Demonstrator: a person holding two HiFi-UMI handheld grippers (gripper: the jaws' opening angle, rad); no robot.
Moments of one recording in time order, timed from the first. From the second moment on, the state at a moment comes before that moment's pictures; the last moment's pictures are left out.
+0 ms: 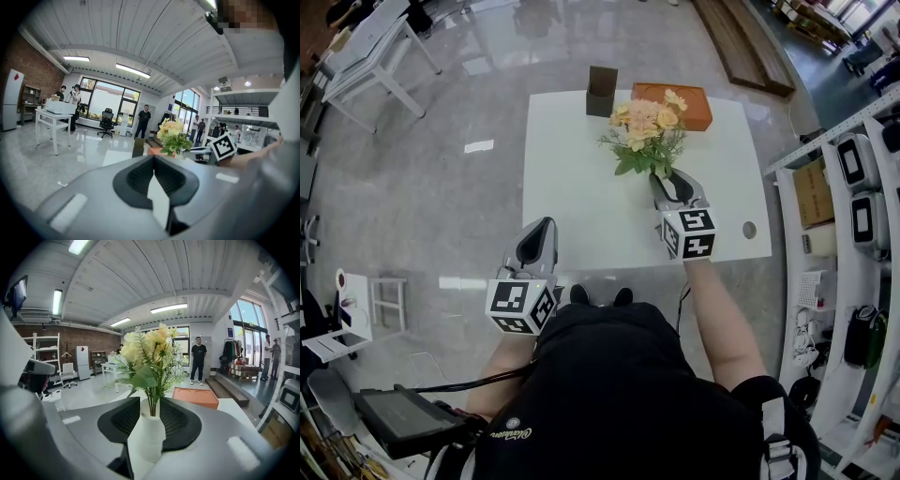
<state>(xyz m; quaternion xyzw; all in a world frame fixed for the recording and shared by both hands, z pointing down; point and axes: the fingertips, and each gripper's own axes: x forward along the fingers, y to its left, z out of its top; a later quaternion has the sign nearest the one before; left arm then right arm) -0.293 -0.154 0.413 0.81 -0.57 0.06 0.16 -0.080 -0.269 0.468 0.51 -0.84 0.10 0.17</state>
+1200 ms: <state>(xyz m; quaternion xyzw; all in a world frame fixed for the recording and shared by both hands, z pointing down) -0.280 -0.161 0.406 0.81 -0.56 0.06 0.14 -0.082 -0.225 0.422 0.52 -0.84 0.08 0.08</state>
